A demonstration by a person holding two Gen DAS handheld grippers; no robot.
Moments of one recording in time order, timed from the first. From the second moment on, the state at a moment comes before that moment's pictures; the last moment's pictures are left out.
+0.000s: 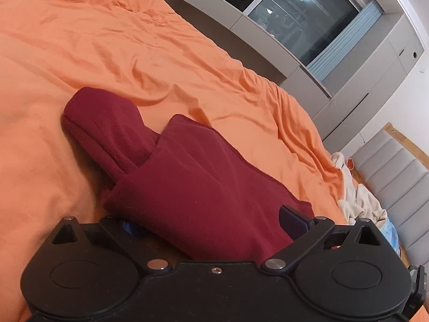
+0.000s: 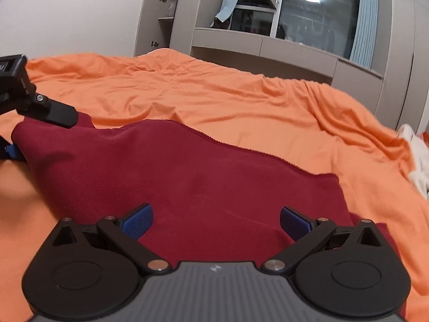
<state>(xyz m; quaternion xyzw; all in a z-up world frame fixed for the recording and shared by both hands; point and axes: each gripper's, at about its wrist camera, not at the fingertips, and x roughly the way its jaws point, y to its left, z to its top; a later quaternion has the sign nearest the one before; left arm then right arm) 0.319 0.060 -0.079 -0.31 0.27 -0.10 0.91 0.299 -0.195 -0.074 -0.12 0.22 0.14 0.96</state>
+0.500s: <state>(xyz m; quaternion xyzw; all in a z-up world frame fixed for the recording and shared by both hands) 0.313 0.069 -0.077 -0.32 0.25 -0.07 0.91 0.294 -0.188 -0.076 -0.14 0.21 0.13 0.96</state>
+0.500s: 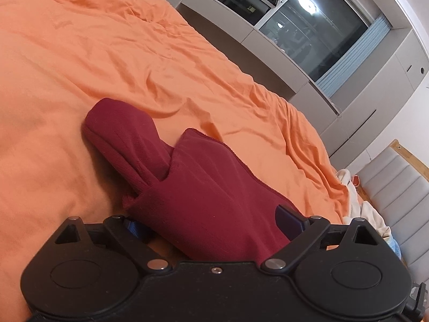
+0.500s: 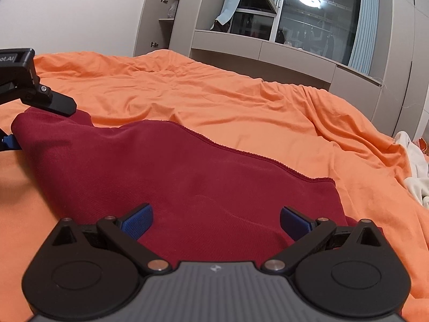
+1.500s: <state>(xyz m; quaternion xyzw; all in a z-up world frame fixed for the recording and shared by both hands) 0.348 0.031 -0.017 -0.15 0.24 -0.07 0.96 0.285 -0.252 -0.019 -0.09 0.23 0.08 0.96</state>
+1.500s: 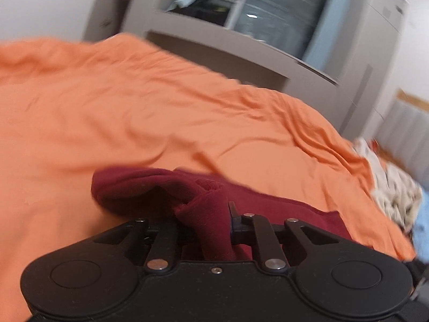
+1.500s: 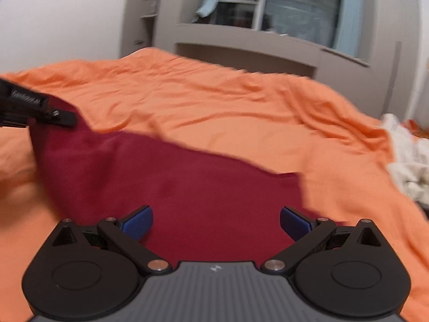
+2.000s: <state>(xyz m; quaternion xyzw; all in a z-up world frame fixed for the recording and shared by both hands) 0.346 -0.179 0.017 0.13 0.26 -0.31 0.91 0.272 -0.445 0.021 0.11 0.19 -0.09 0.97</state>
